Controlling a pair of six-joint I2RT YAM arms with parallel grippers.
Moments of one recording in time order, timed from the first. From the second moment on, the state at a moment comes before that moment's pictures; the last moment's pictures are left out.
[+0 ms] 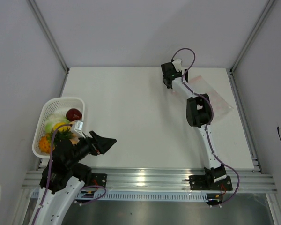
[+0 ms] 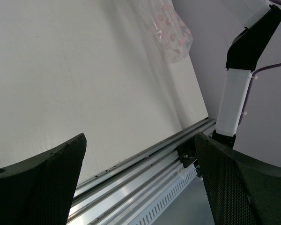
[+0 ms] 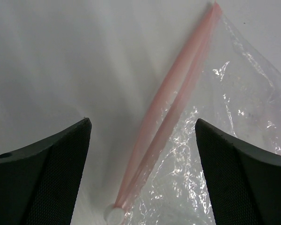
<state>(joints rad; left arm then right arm) -0.36 0.10 0.53 -0.69 0.33 -0.78 0.36 2.58 2.26 -0.49 0.79 0.23</state>
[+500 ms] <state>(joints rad) -0.36 0.10 0.53 -0.69 0.33 -0.78 0.31 2.58 2.25 -0.65 0.86 0.34</state>
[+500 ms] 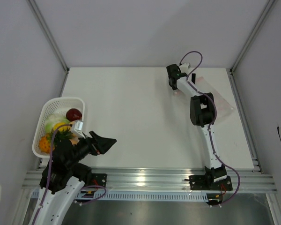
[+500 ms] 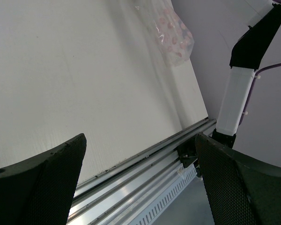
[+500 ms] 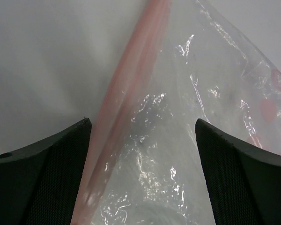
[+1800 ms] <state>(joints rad) -0.36 0.04 0.47 -0.70 0.37 -0.80 0.26 1.95 1.41 -0.60 0.80 0.41</state>
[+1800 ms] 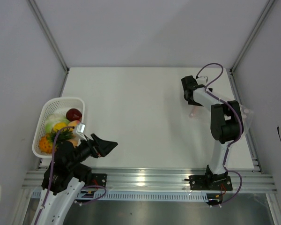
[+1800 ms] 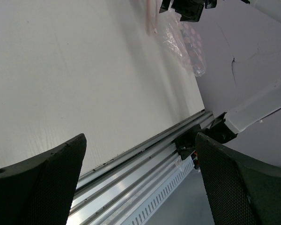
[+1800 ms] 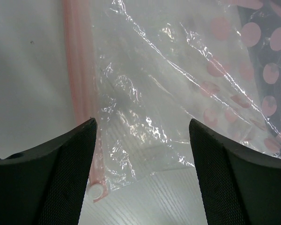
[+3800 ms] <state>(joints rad) -0.36 0.10 0.55 -0.72 0.31 -0.77 0.36 1.85 1.49 -0.64 0.72 0.30</state>
